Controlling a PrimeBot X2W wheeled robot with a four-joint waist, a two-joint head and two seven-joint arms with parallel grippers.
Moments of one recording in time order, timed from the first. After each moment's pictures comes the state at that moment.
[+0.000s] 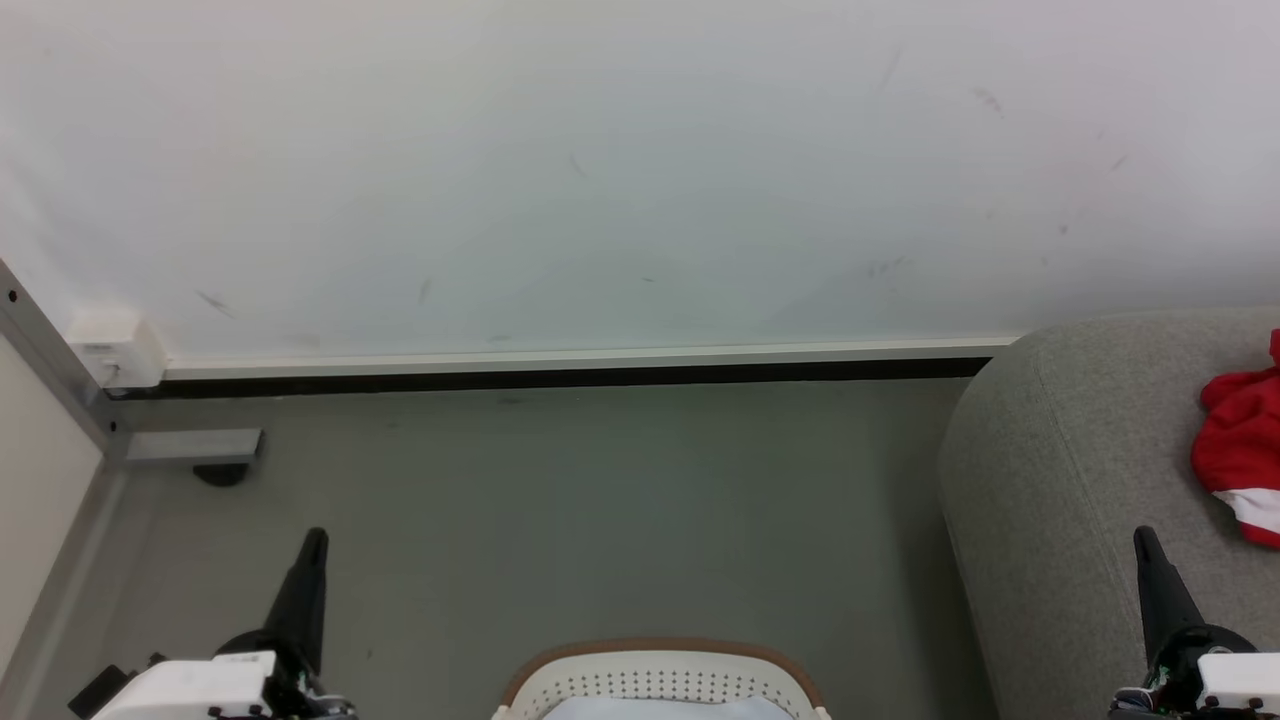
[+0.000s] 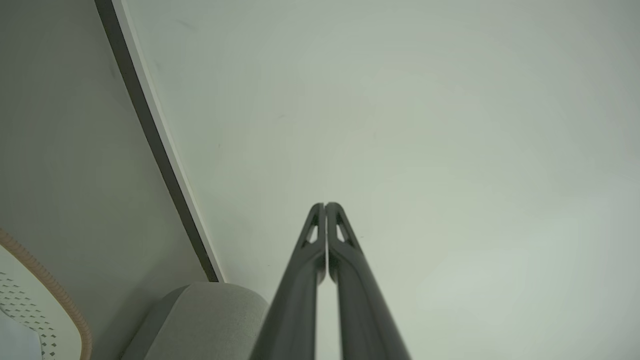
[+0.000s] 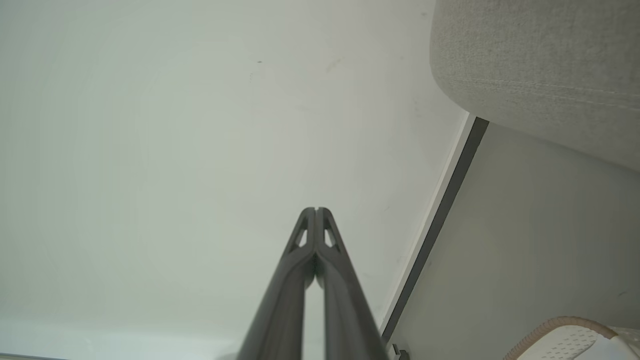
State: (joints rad) left arm -0.10 0.05 0.11 0.19 -1.57 -0.07 0.10; right arm -0.12 -0.06 -0.10 0.26 1.57 0.13 0.10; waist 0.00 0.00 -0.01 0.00
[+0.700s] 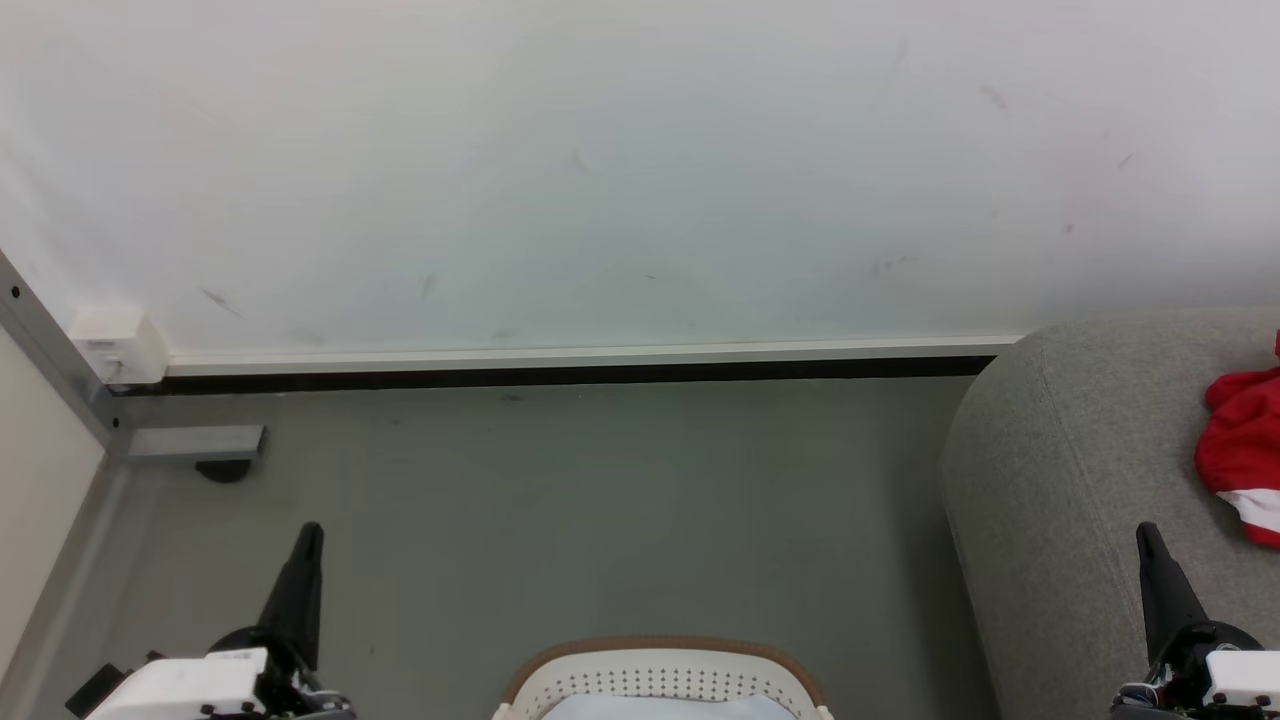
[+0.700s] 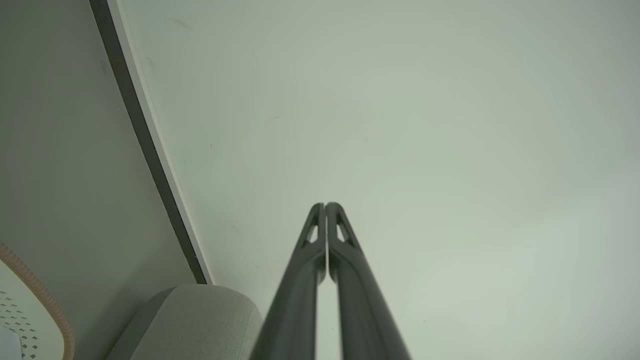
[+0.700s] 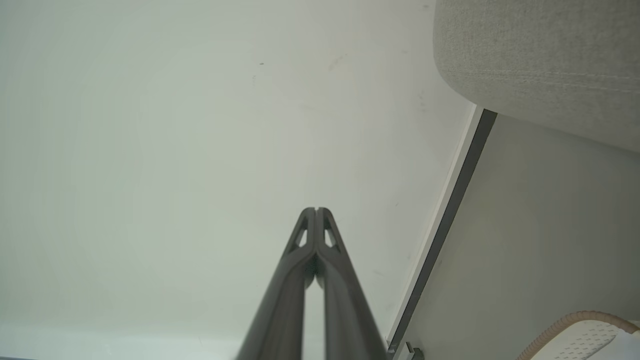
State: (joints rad) left arm -0.10 0.05 0.12 0.19 -1.61 -0.07 0.11; right arm -0.12 -0.06 -0.10 0.26 1.62 0.13 0.10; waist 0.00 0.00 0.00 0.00
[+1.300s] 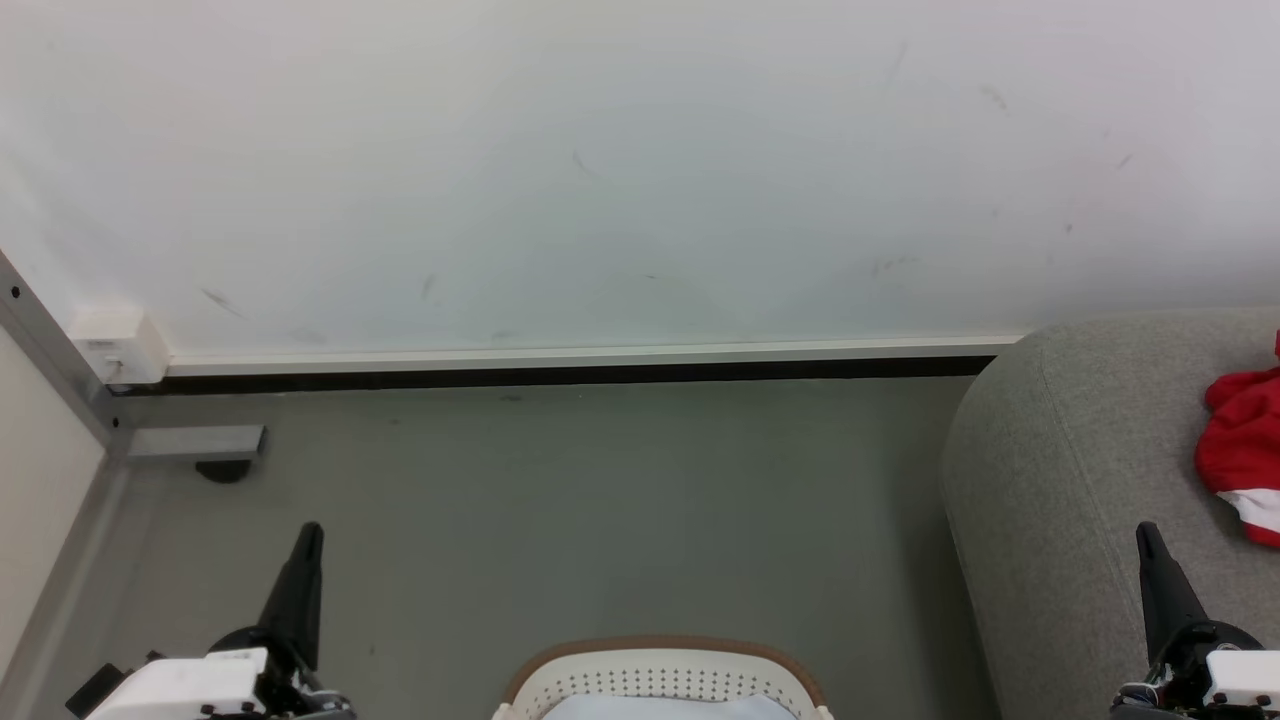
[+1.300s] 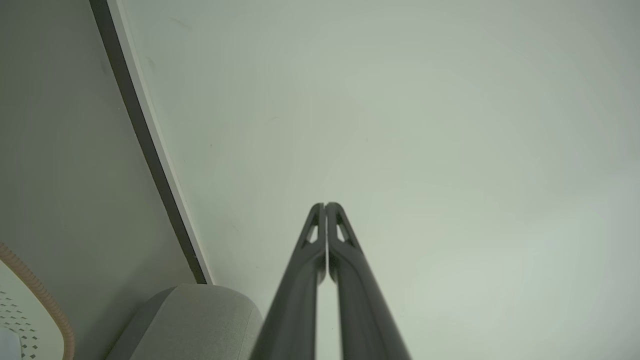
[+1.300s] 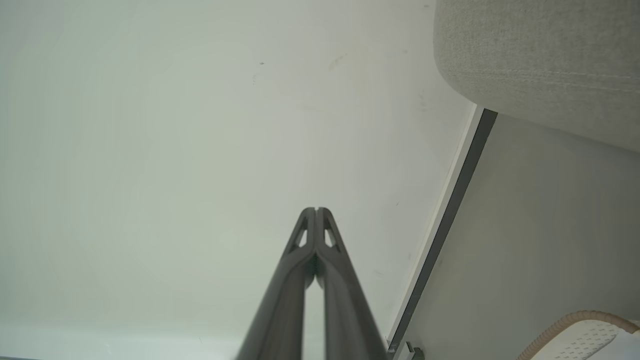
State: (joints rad) left arm -0.10 0.05 0.12 0.19 -1.61 -0.07 0.11; right arm -0.12 -0.06 -0.10 0.26 1.63 0.13 0.10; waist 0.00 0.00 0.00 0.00
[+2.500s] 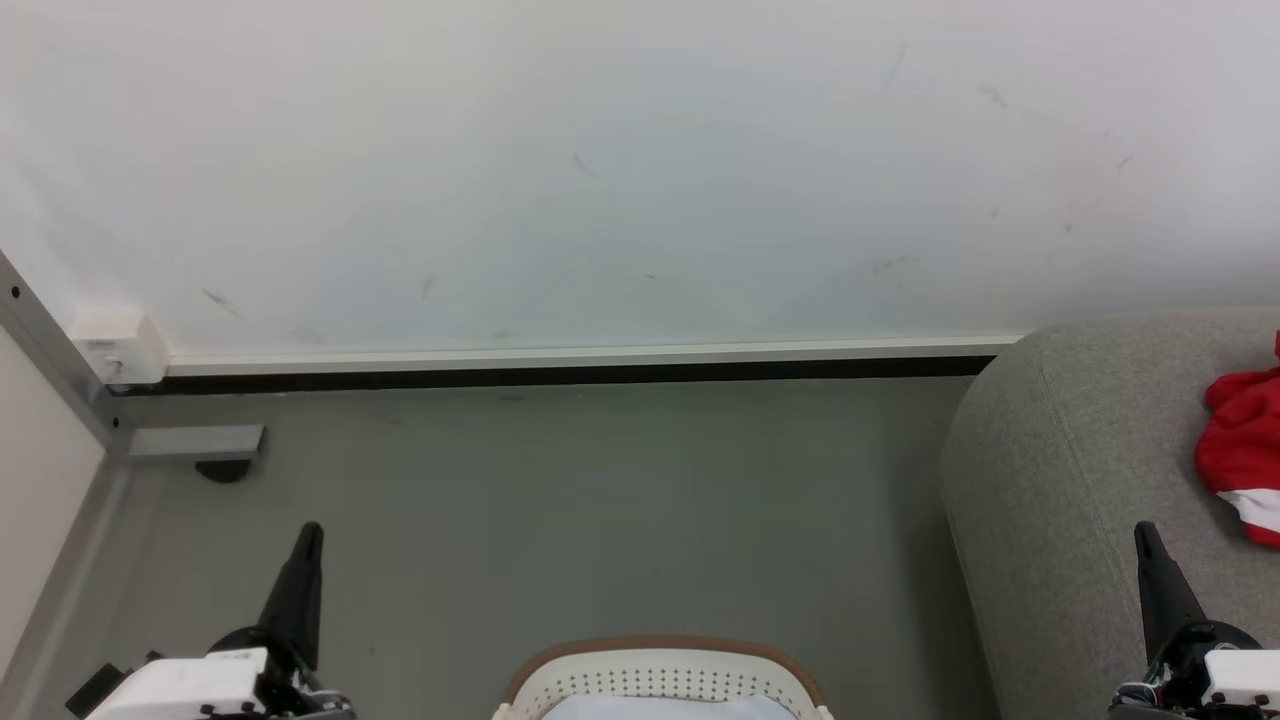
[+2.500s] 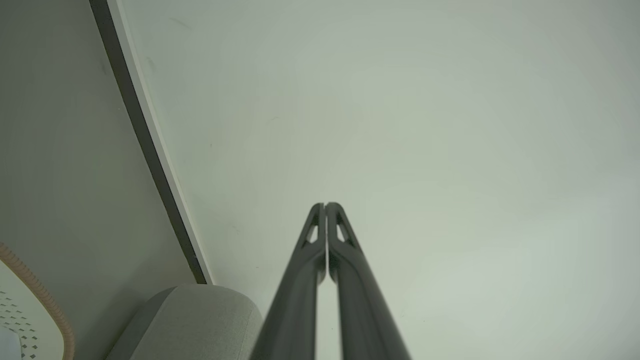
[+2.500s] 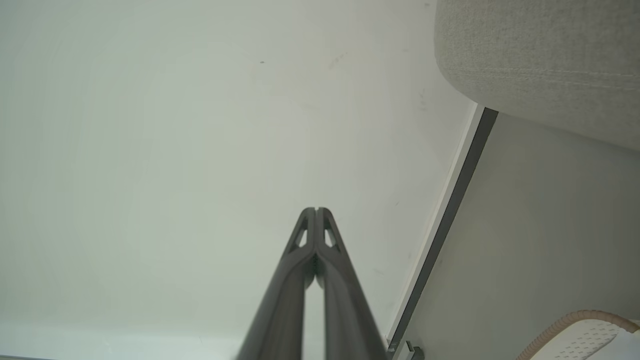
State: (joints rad) left arm -0.10 0.05 0.12 0.19 -1.61 -0.07 0.11; right arm -0.12 -0.07 -0.09 0.26 1.63 0.13 0.10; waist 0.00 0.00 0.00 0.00
